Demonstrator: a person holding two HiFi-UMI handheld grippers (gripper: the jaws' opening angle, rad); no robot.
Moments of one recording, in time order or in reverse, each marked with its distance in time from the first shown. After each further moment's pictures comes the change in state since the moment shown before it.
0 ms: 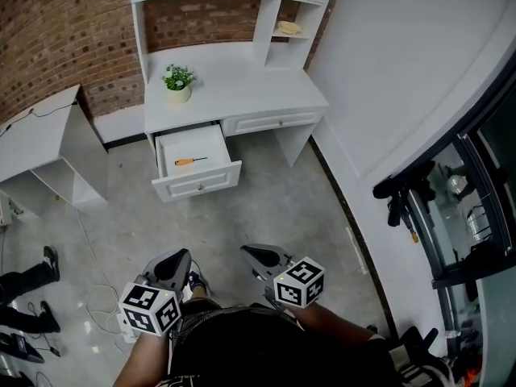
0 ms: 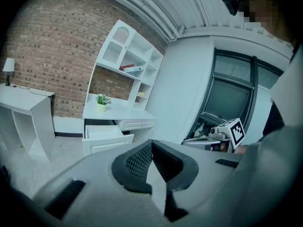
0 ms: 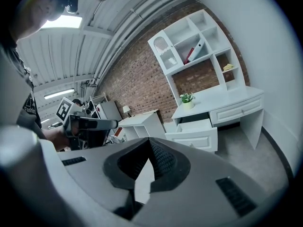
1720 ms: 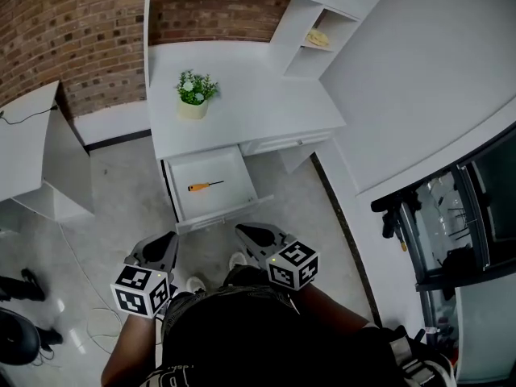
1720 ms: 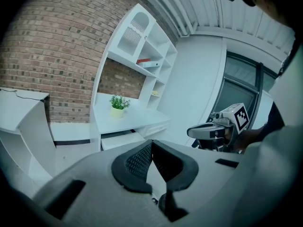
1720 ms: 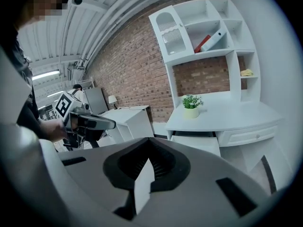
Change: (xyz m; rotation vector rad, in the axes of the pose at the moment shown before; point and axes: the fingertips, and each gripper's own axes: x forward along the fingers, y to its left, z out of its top) left arm 0.098 0.290 0.104 0.004 0.077 -0.052; right arm 0.277 -0.069 0.125 -0.111 0.118 -0.133
